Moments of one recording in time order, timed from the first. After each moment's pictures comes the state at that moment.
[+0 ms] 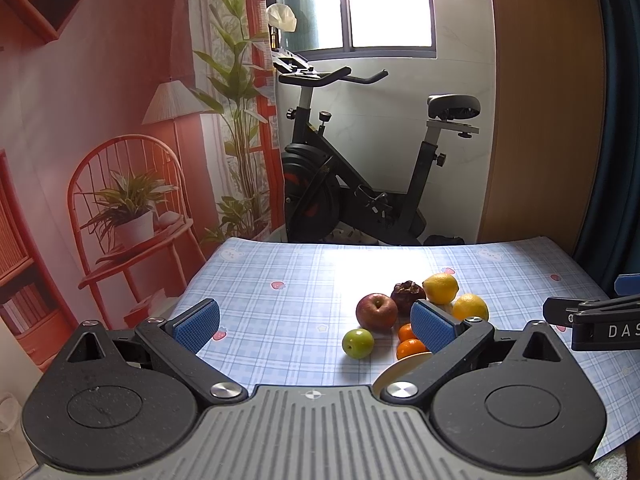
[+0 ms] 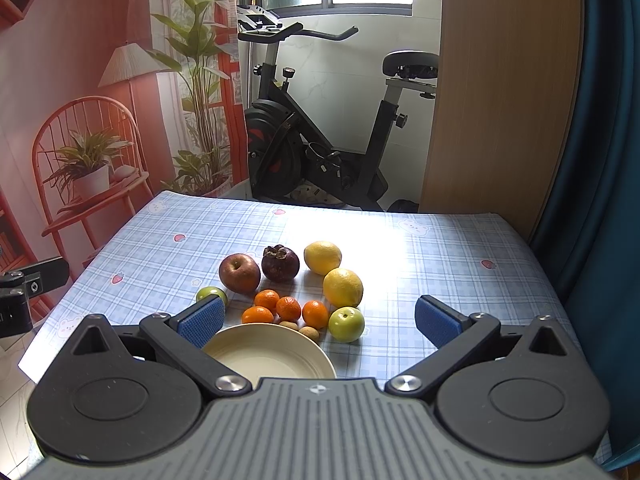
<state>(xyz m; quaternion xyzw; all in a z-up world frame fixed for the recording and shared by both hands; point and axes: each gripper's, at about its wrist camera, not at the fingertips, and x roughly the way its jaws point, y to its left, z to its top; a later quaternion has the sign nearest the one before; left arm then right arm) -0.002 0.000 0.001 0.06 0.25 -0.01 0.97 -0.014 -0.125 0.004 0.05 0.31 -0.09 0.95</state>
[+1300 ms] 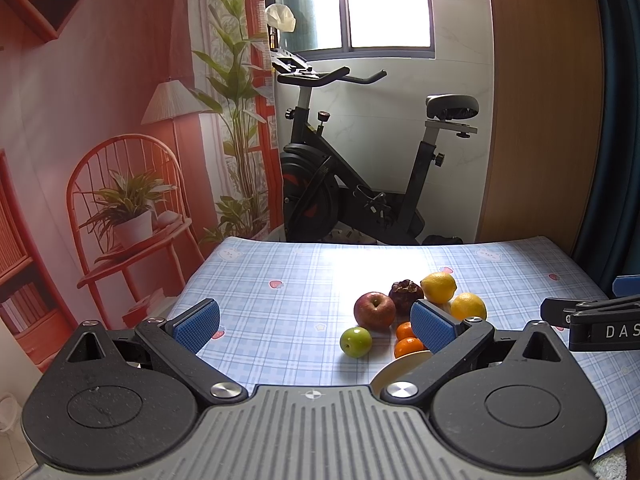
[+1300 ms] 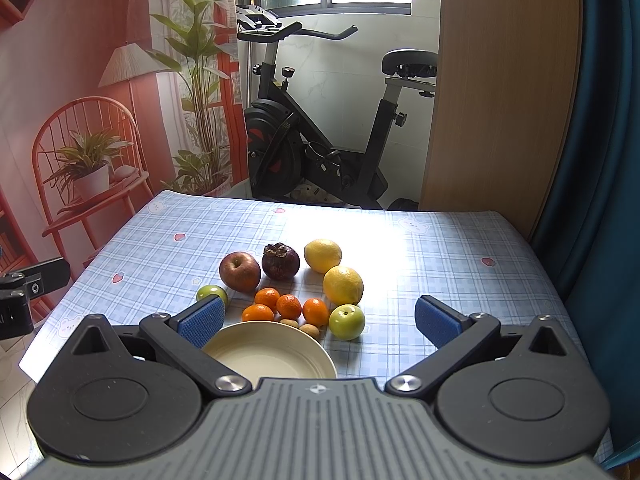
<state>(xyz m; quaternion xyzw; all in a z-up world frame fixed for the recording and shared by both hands) -0.002 0.001 0.002 0.06 0.25 -0.01 0.97 -0.015 -0.126 0.003 0.05 0.31 -0.09 0.95</state>
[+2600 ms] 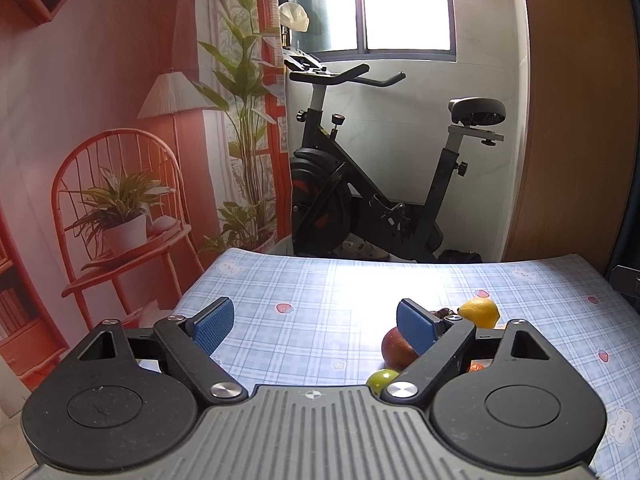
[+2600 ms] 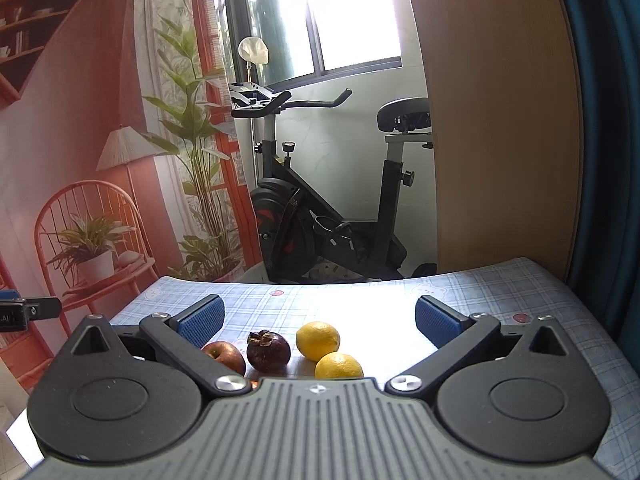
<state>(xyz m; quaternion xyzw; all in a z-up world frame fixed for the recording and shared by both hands) 0.078 0.018 -0.037 0.04 0.24 0.00 0.97 0.032 -0.204 -0.044 0.11 0.17 -0.06 0.98</state>
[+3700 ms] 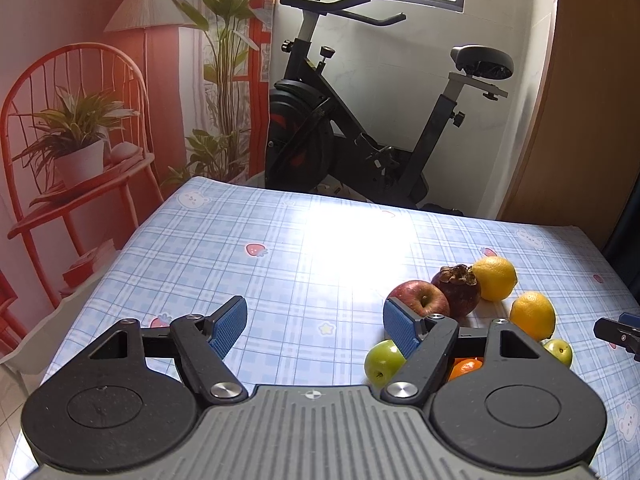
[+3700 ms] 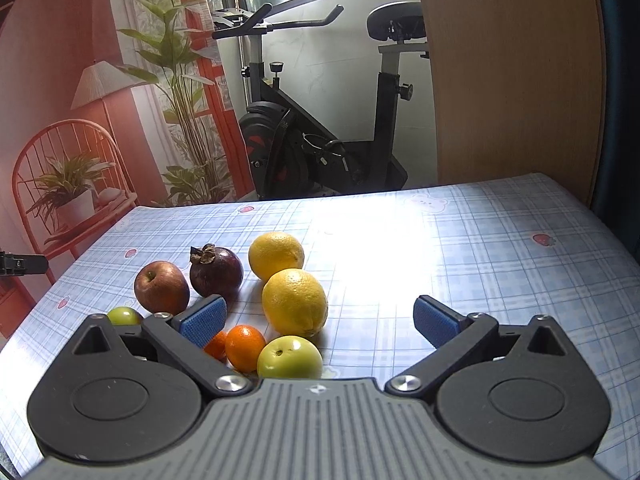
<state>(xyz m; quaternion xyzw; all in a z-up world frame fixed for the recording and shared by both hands) 0.149 0.048 -0.098 0.00 0.32 -0.05 0.94 0.082 -0.246 -0.131 0.13 0.28 -0.03 0.95</state>
